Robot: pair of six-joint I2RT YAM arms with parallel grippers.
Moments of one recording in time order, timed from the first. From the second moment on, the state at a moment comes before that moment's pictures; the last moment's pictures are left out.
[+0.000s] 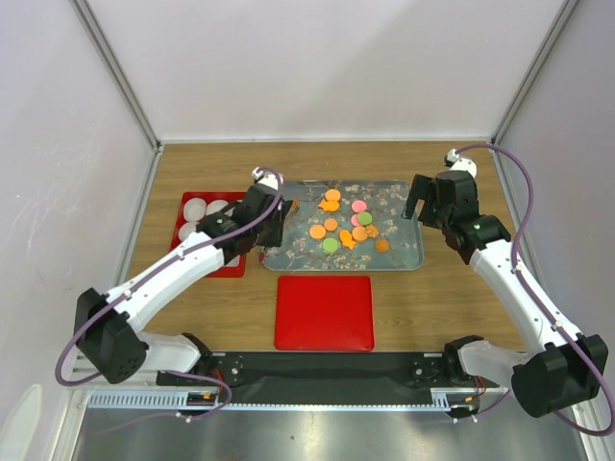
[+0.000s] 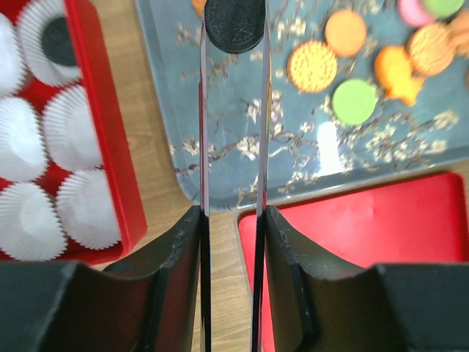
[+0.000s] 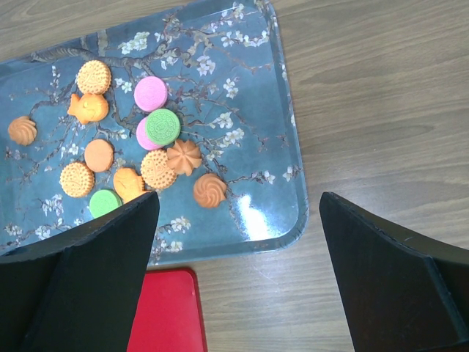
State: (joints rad) left arm -0.67 1.33 1.10 -0.63 -0.29 -0.37; right arm 0.29 1.14 1.05 -0.52 0.25 0.41
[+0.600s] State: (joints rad) left arm -0.23 1.24 1.09 -0.63 -0.29 -0.33; right arm 0.29 1.14 1.05 -0.52 0.24 0.41
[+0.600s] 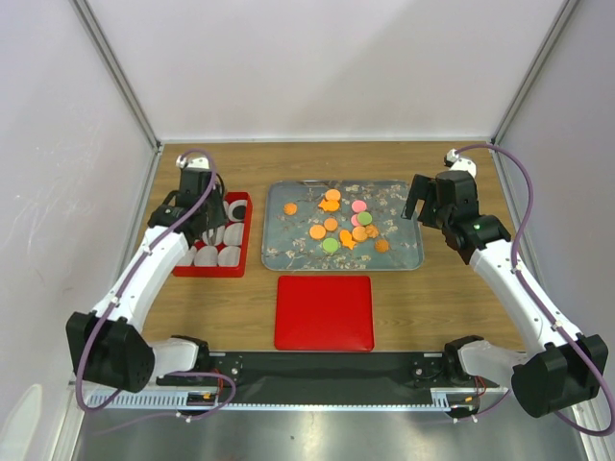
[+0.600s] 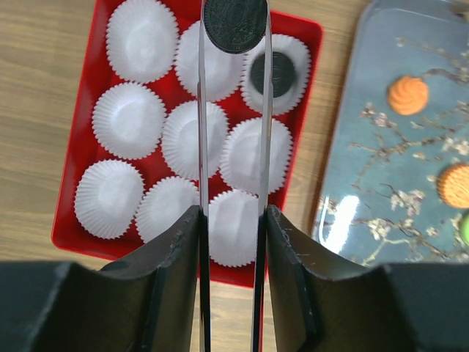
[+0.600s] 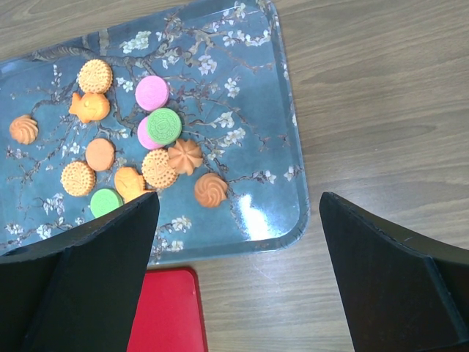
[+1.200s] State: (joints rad) left arm -0.15 1.34 1.07 -0.61 -0.26 -0.33; right arm 0.29 1.14 1.04 -0.52 0.23 0.41
